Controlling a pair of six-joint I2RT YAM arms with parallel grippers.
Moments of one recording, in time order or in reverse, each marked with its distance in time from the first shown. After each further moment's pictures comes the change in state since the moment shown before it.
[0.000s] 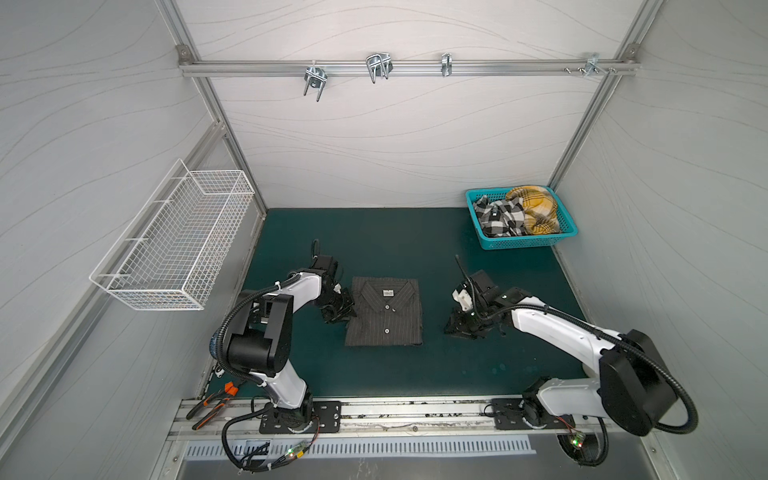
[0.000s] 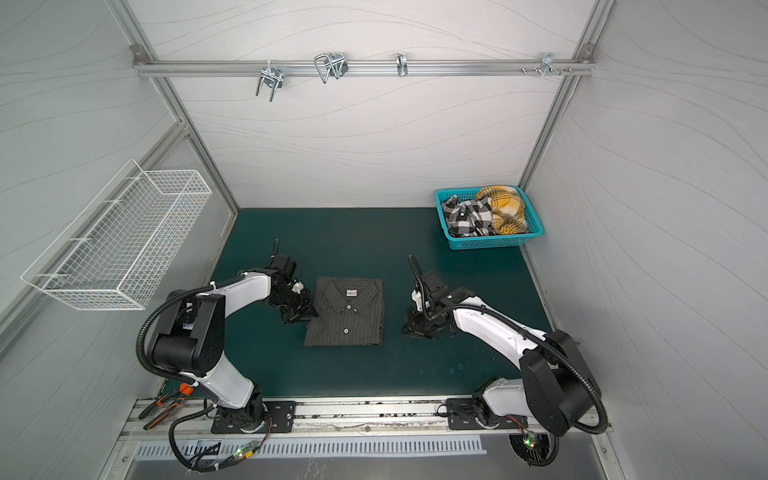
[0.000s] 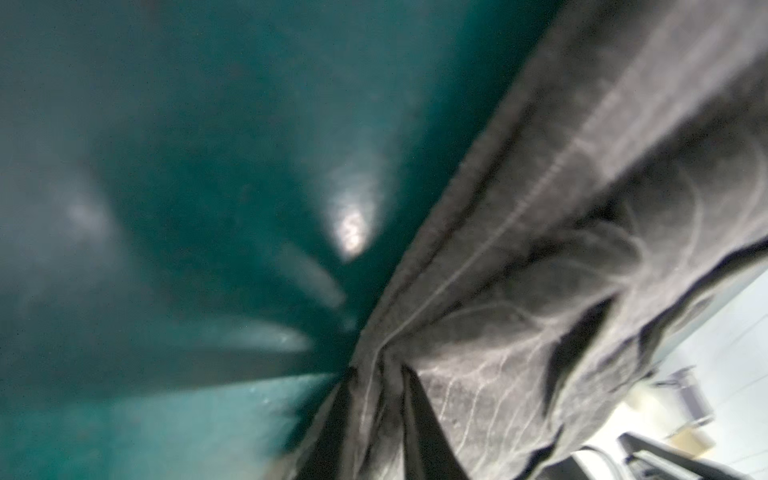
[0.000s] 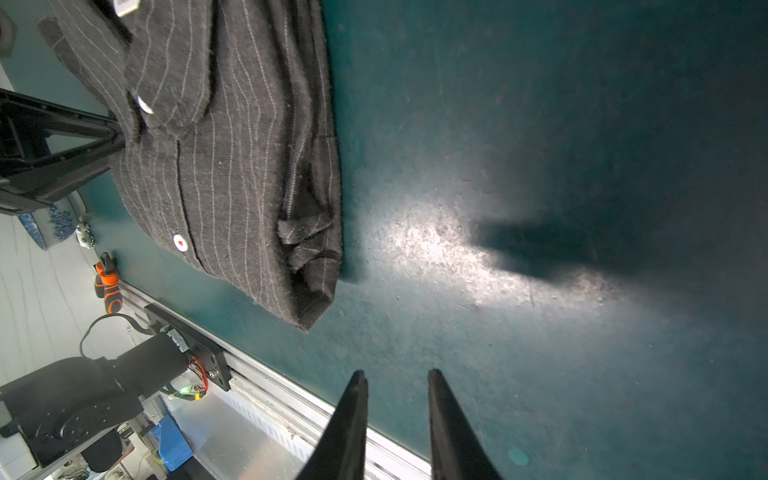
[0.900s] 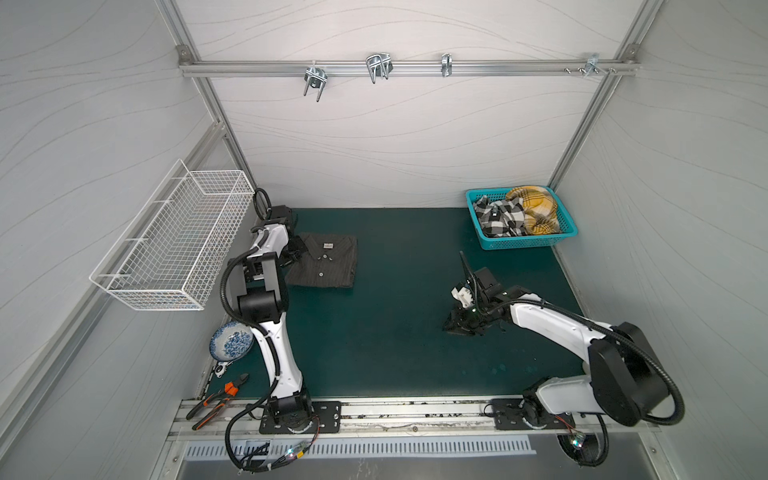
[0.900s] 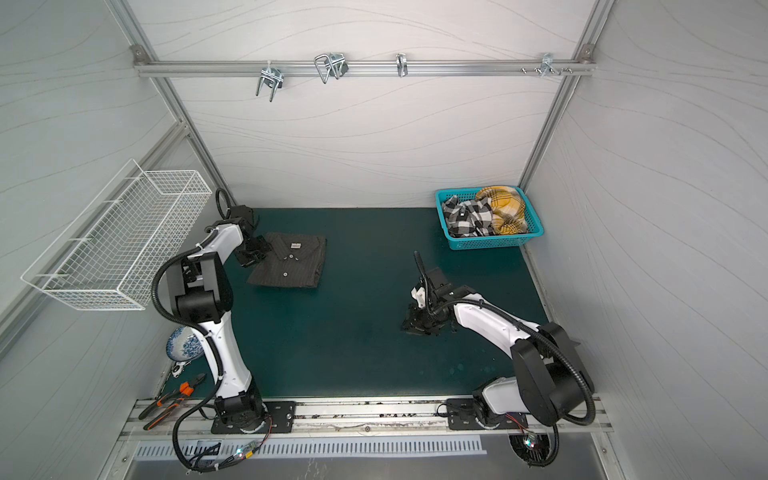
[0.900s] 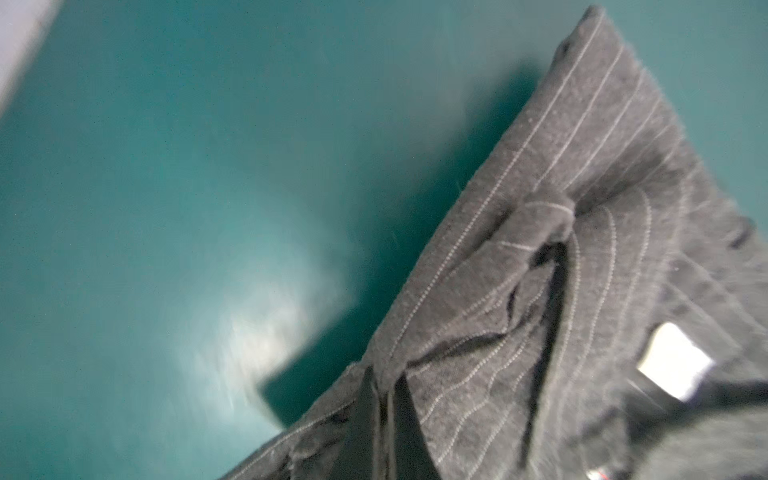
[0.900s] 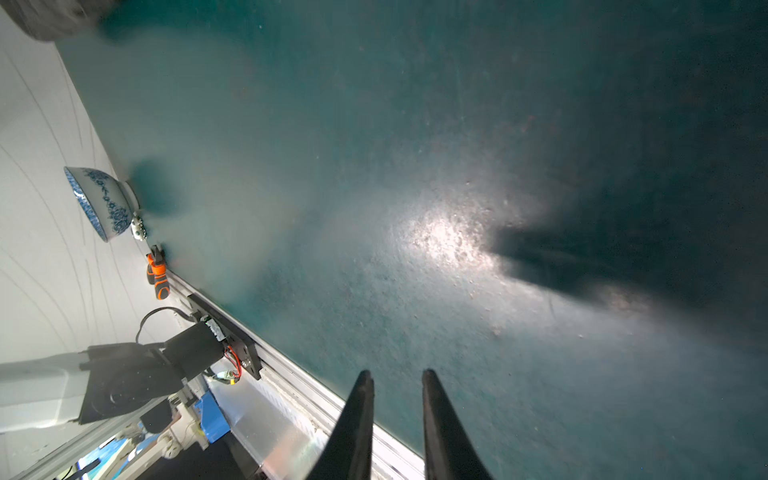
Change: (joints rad) left arm 0.363 0.520 0.864 -0.137 -0.542 0.166; right arm -0.066 0.063 -0.009 0.081 -0.131 -0.050
